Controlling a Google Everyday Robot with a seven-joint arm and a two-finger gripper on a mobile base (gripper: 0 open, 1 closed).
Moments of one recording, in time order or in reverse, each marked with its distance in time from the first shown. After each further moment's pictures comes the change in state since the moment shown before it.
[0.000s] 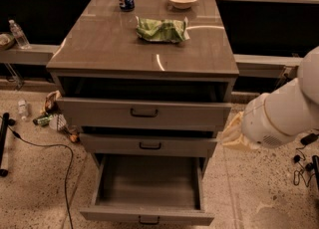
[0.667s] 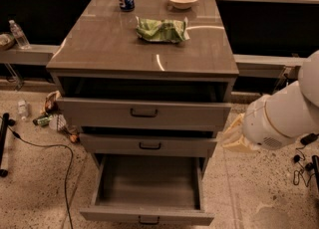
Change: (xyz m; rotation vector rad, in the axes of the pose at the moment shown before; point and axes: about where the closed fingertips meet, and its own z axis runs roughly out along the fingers) arm 0.001 0.001 0.002 0.012 0.000 0.013
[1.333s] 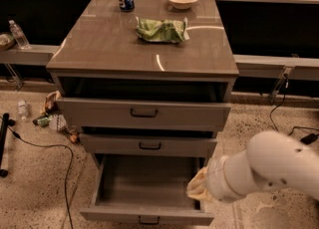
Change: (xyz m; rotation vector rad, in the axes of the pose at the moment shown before) arm 0.005 0.089 0.145 -0.144 -0.143 -0.075
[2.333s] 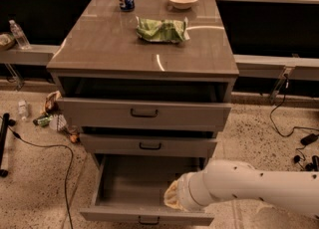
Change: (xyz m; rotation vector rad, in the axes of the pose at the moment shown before) arm 0.008 -0.002 0.139 0.007 -0.017 -0.190
